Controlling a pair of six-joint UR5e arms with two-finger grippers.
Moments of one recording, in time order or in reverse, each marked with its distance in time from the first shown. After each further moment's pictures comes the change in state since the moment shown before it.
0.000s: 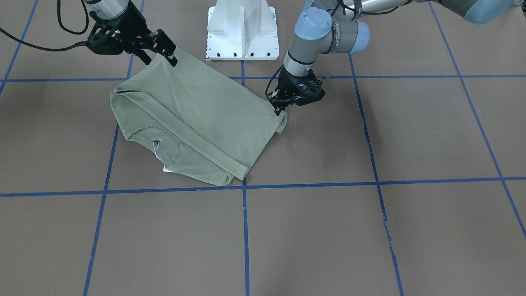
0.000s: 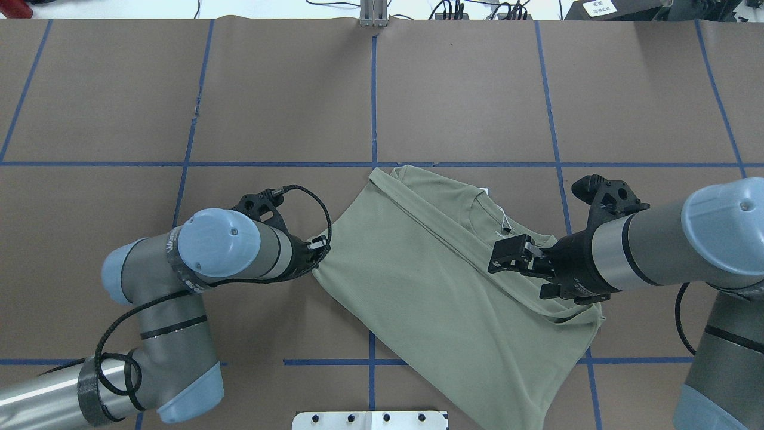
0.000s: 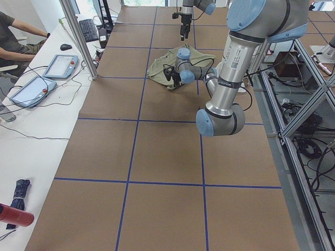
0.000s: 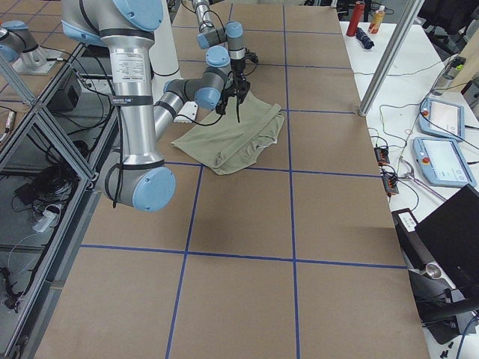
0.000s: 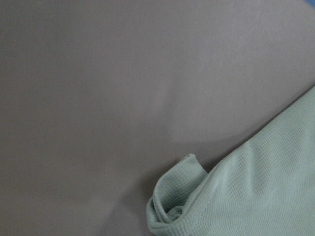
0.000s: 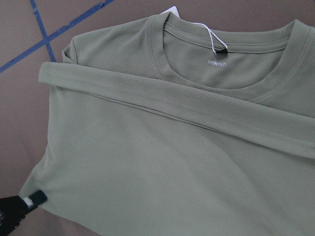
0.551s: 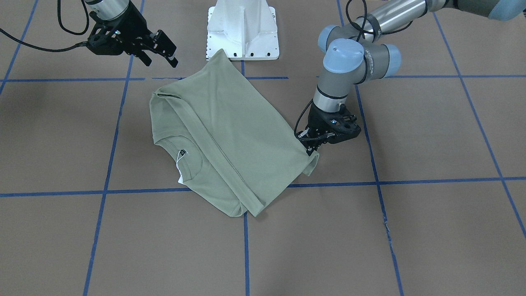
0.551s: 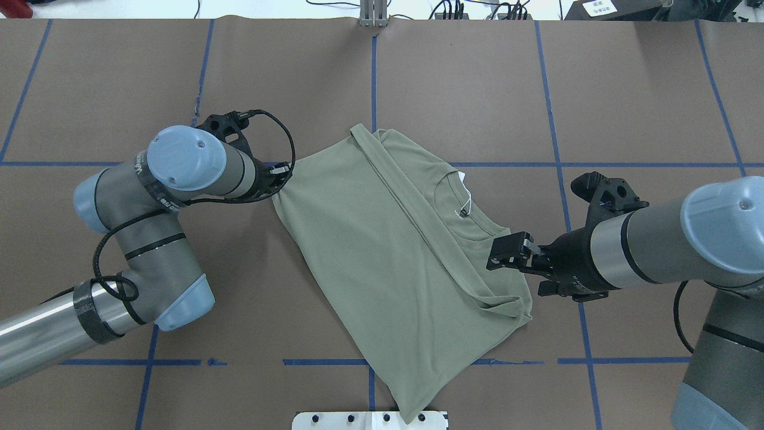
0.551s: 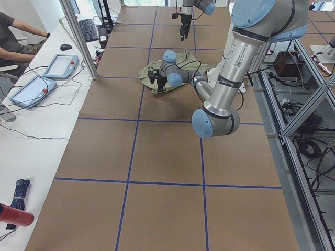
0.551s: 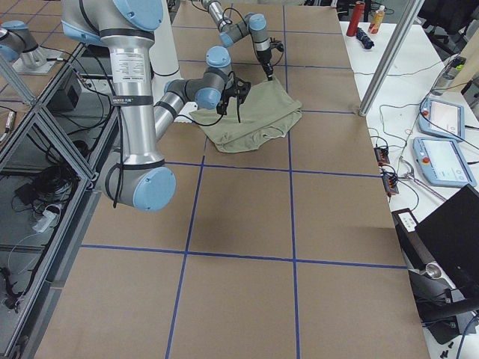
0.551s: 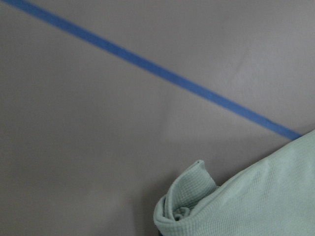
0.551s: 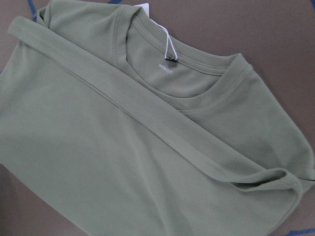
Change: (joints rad) left arm -0.193 -0.054 0.162 -0.046 0.017 0.214; right arm 0.004 0.009 -0.002 0.004 -0.005 0.000
